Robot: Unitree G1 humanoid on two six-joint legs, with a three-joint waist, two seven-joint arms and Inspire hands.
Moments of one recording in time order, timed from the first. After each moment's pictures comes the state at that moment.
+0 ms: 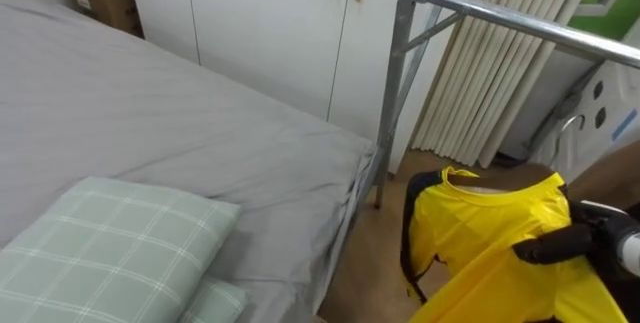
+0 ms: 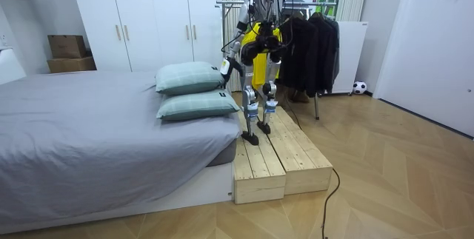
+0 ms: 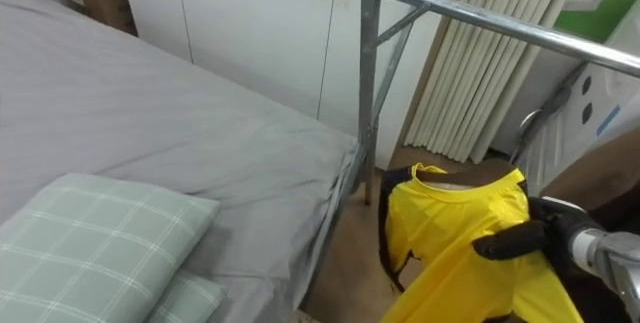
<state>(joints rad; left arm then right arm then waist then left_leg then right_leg) 0.35 0.31 0.11 0.85 0.26 0.12 0.03 -0.59 -0.69 0.19 1.16 0.23 0.13 0.51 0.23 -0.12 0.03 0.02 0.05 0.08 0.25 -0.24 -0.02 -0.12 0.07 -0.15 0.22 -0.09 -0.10</state>
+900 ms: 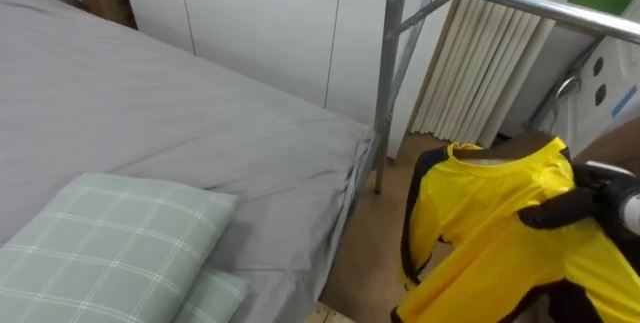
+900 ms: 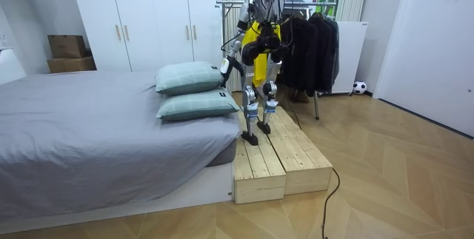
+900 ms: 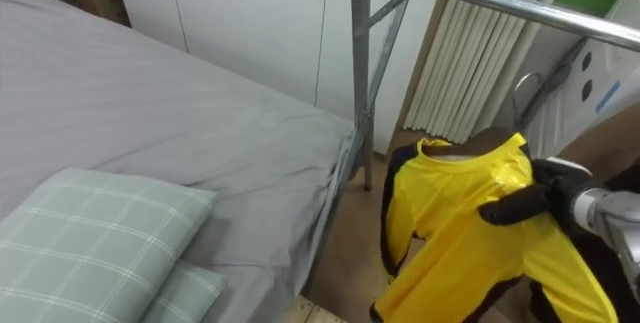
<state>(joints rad) 0.37 0.32 0.08 0.85 0.27 0.11 0.06 -0.71 -0.72 0.18 1.12 0.16 0.10 0.44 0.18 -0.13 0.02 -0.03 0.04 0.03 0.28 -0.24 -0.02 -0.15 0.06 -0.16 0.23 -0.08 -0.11</state>
